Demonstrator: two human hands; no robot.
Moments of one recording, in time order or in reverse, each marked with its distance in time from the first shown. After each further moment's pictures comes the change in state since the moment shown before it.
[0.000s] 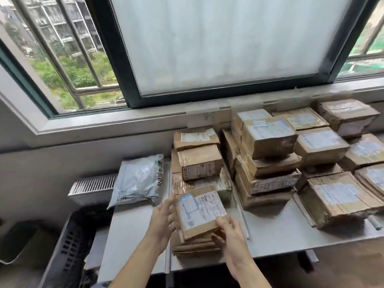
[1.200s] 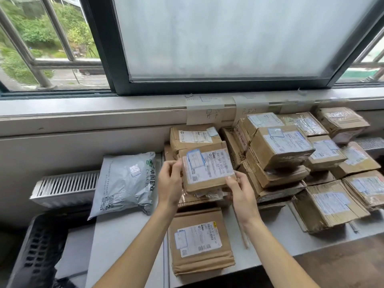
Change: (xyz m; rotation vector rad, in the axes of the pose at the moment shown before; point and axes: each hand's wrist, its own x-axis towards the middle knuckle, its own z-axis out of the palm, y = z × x) left_hand 0.097 0.089 0.039 0.109 -0.016 0.417; right_hand 0.088 -0.102 0.066 -0.451 0.135 -0.351
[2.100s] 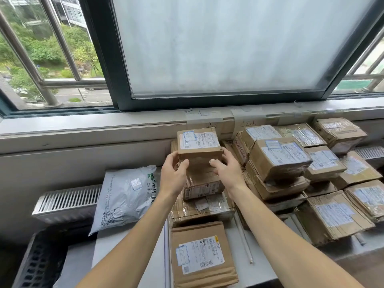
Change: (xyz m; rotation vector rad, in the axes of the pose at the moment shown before) left_hand 0.048 0.020 0.013 0.174 -0.059 0.102; right_hand 0.068 -0.068 0.041 -0.077 -0.059 -0.055
